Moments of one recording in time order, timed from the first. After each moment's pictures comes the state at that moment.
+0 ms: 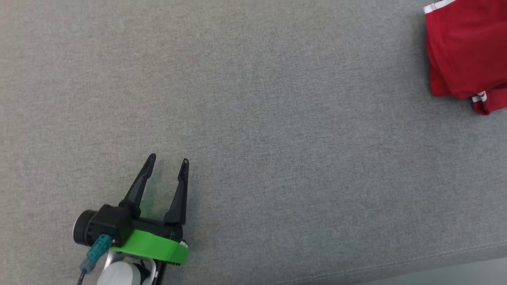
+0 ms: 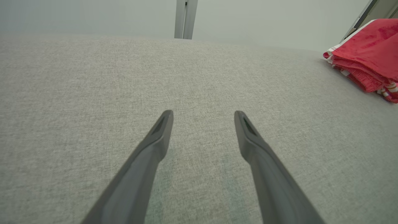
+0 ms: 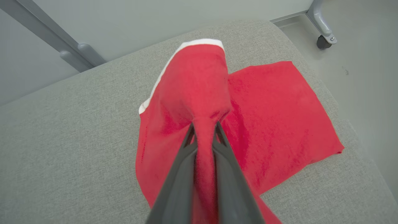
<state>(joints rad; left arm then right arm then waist) -0.11 0.13 -0.23 0.10 -0.28 -0.13 -0.26 -0.86 -0.30 -0.38 0.30 0.20 0.13 0.88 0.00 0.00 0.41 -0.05</state>
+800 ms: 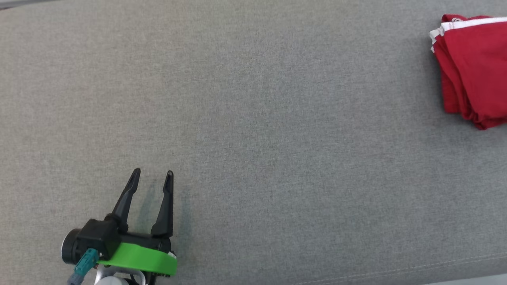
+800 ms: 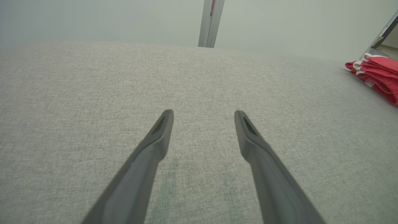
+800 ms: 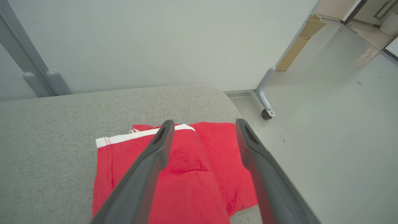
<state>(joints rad) -0.05 0.11 -0.16 0.10 -0.28 -0.13 -0.26 -0.72 -0.43 -0.33 0.29 0.08 0.13 0.49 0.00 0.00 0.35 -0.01</state>
